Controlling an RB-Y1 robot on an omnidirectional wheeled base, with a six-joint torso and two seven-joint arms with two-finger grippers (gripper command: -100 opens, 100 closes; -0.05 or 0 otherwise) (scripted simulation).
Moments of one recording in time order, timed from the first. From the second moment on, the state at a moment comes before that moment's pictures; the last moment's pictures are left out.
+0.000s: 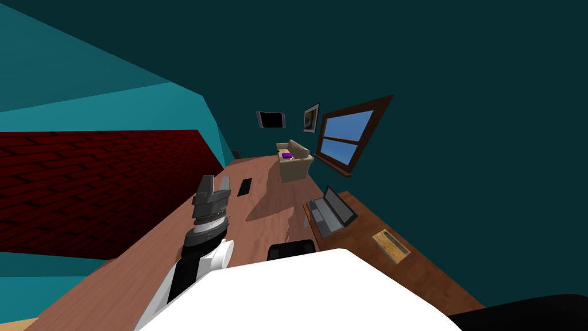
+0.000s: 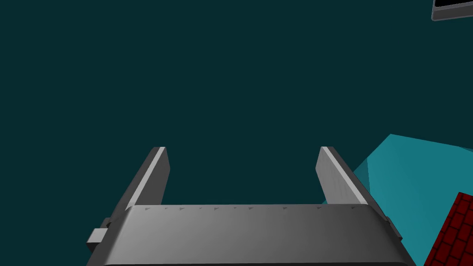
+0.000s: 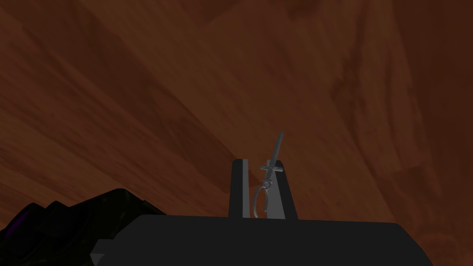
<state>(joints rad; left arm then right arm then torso) 0.51 0.04 0.03 -2.30 -0.11 -0.64 -0.07 0.25 -0.44 0.02 -0.41 -0.63 0.37 0.16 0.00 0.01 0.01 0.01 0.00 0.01</state>
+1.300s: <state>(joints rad) 0.51 0.04 0.03 -2.30 -0.11 -0.64 -0.07 0.13 -0.43 -0.33 -0.45 -0.35 0.59 0.16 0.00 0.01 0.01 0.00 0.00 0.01</state>
